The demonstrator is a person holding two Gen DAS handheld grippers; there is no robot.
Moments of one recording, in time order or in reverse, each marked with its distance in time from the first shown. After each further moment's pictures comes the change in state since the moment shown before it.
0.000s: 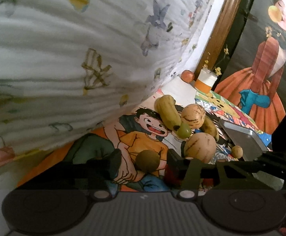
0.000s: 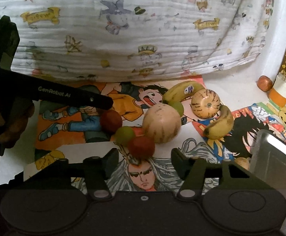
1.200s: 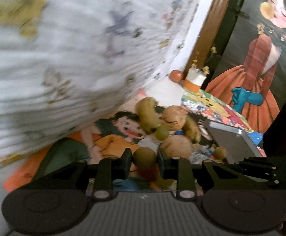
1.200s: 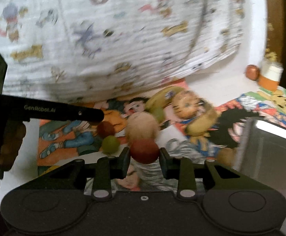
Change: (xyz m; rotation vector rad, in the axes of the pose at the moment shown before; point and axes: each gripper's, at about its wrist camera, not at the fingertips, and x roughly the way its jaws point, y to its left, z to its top) left arm -0.011 -0.042 0.008 0.024 -0.001 -0.025; right arm -0.039 -0.049 -0.016 0.196 -0.114 0.020
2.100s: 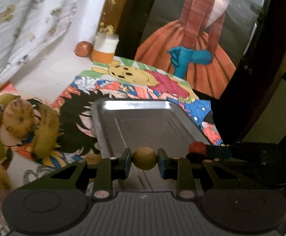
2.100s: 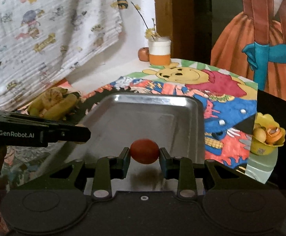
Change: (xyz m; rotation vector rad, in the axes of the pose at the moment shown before) left arm 0.120 -0.194 -0.009 0.222 0.173 -0.247; right arm -0.066 -0.162 -0.055 0.222 0.017 -0.333
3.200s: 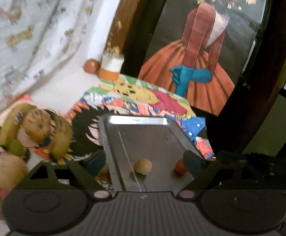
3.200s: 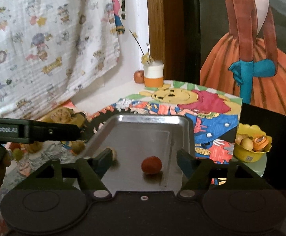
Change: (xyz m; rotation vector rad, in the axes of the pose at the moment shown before) left arm -0.058 -0.007 -0.002 -0.037 -0.120 0.029; right arm -0.072 0.029 -0.001 0.022 -0.143 -0.053
